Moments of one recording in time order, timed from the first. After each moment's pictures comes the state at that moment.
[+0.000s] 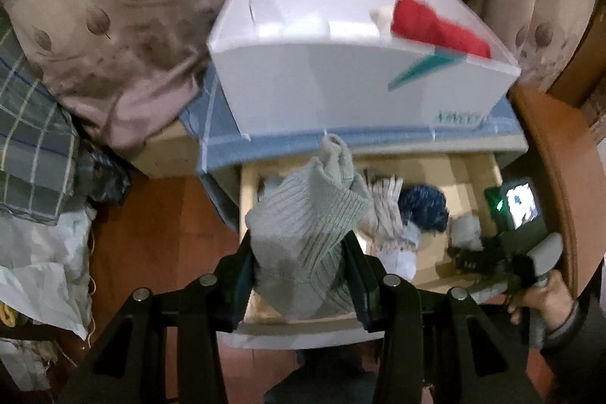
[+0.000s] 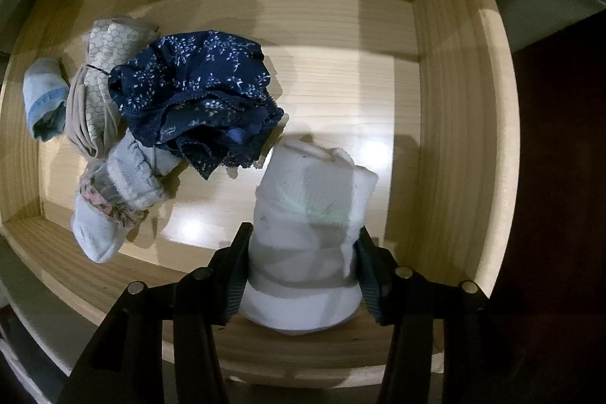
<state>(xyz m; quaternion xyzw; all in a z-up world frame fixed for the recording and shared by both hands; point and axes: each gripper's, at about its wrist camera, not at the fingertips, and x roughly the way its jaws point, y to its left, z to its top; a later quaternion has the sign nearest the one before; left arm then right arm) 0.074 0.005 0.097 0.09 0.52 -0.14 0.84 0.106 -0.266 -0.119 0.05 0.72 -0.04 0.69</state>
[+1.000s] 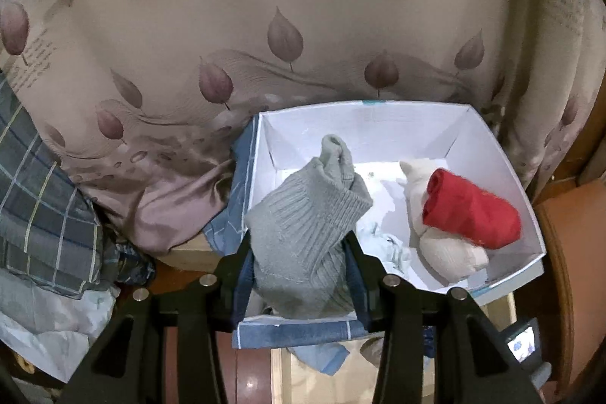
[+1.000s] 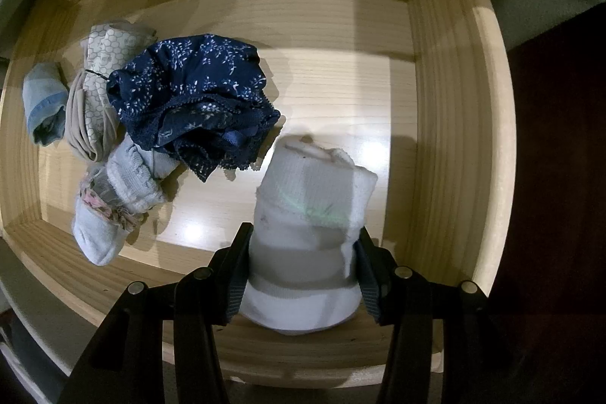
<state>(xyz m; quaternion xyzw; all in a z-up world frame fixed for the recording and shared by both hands) 0.205 -0.043 0.165 0.11 0.43 -0.11 0.89 0.109 -0.273 -0.120 0.05 0.72 -0.05 0.69</state>
